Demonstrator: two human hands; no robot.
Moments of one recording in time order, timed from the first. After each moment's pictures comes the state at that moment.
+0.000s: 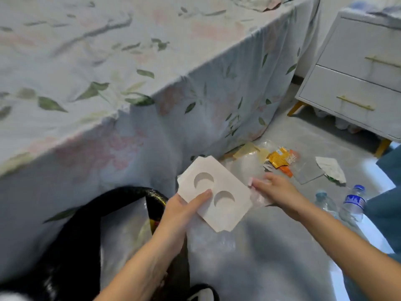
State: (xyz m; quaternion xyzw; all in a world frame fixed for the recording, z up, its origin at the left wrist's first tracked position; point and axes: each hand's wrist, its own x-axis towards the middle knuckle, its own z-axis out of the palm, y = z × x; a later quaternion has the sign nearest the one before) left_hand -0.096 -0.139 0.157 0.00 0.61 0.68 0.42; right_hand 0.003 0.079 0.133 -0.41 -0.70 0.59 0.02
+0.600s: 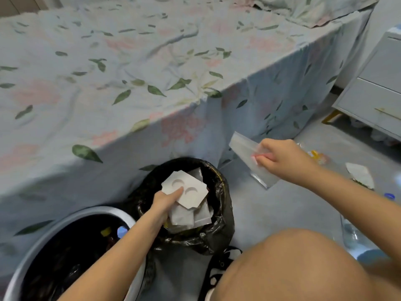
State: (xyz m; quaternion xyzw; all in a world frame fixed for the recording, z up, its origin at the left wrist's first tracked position) left_hand -0.142 -0.312 0.112 -0.18 0.72 0.62 0.27; right_hand -0.018 -0.051 0.274 -0.16 -0.97 0.17 0.02
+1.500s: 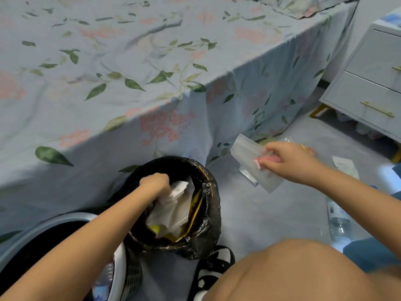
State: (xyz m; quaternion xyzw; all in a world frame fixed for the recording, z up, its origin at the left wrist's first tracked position) left_hand -0.188 -0.261 0.141 0.20 0.93 -0.08 0.30; right_hand -0.001 -0.014 0.261 -0.19 -0.96 0.21 -0.02
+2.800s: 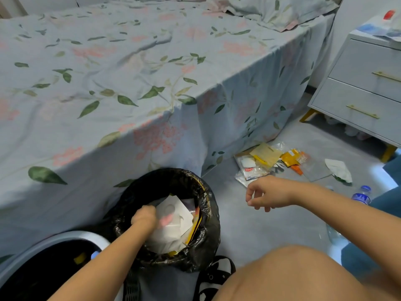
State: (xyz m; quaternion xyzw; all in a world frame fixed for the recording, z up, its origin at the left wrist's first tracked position) left_hand -0.163 -0.297 0.092 0.10 0.94 -0.05 0.31; right_hand 0.003 -0.027 0.236 -0.15 -0.90 0.27 -0.32
